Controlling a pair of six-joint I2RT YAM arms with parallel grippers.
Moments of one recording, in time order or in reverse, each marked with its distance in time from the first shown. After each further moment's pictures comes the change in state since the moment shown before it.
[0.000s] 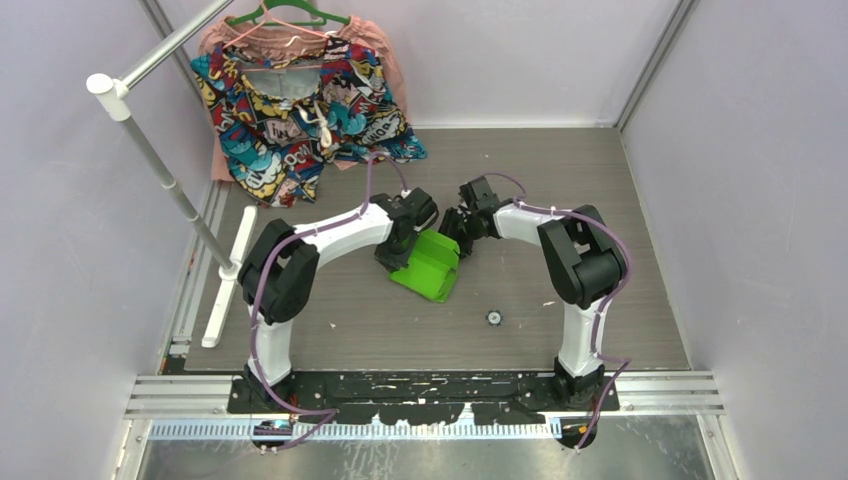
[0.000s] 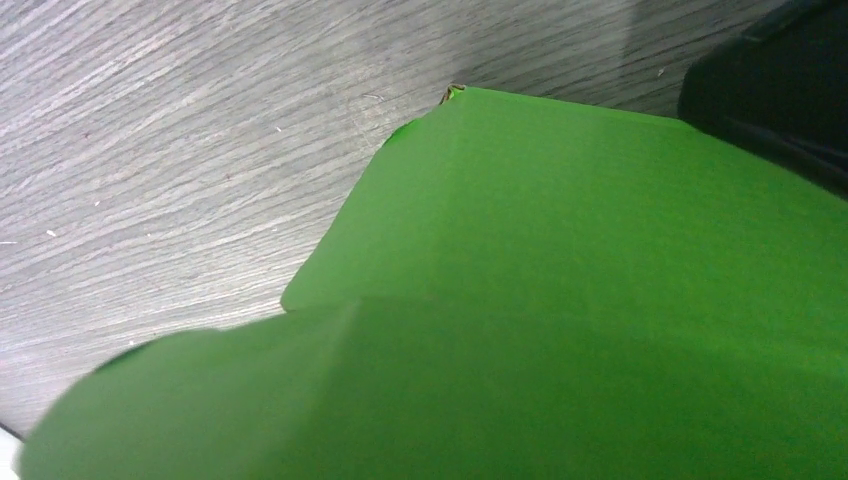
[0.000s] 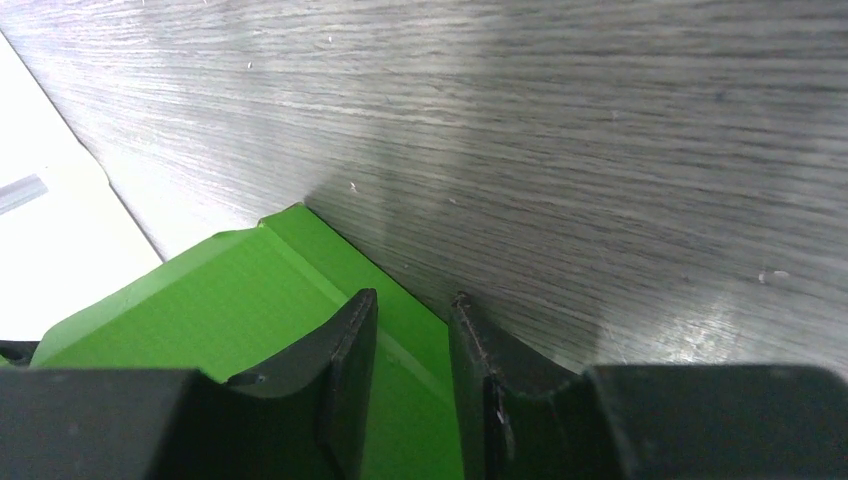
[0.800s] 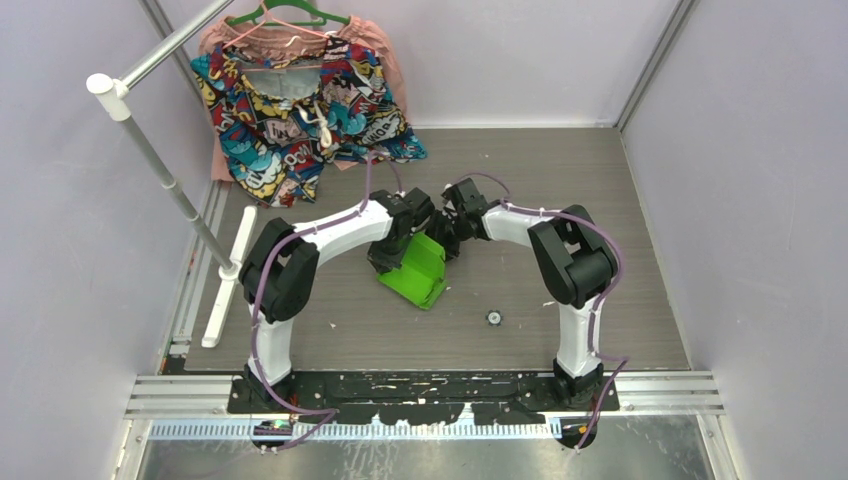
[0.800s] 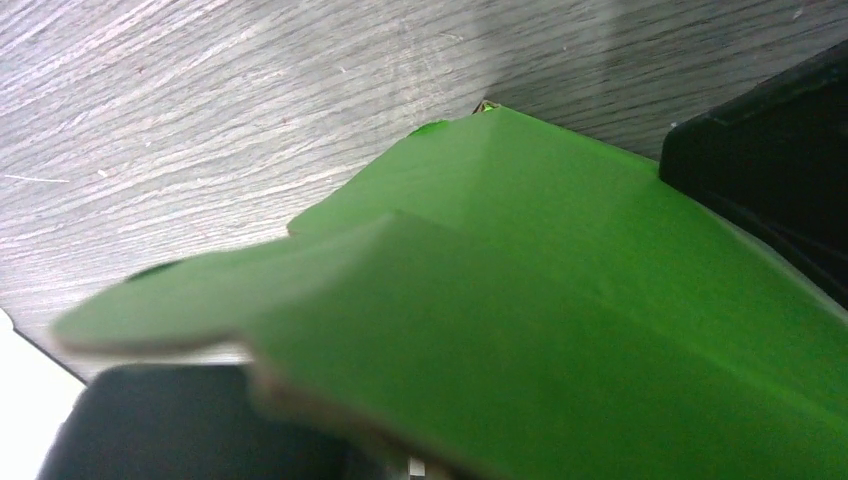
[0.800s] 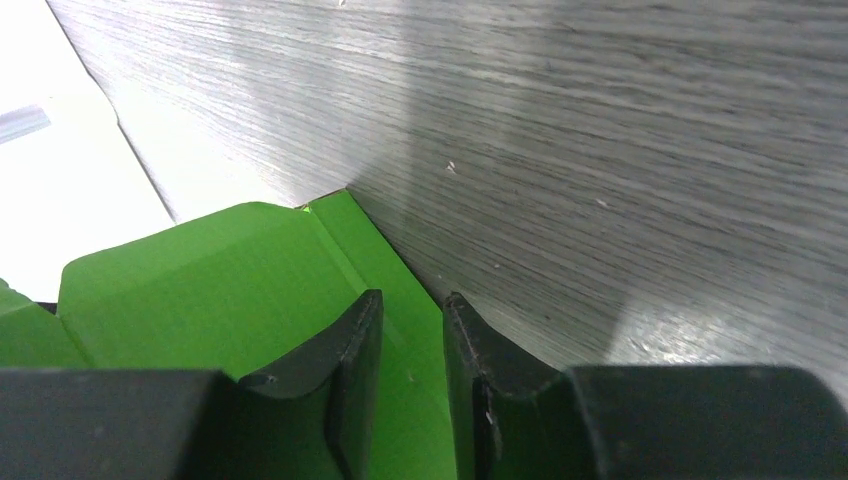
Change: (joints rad) left arm 0.003 0.013 0.034 -0.117 -0.045 -0.013; right arm 0.066 0.021 0.031 0.028 -0.062 -0.008
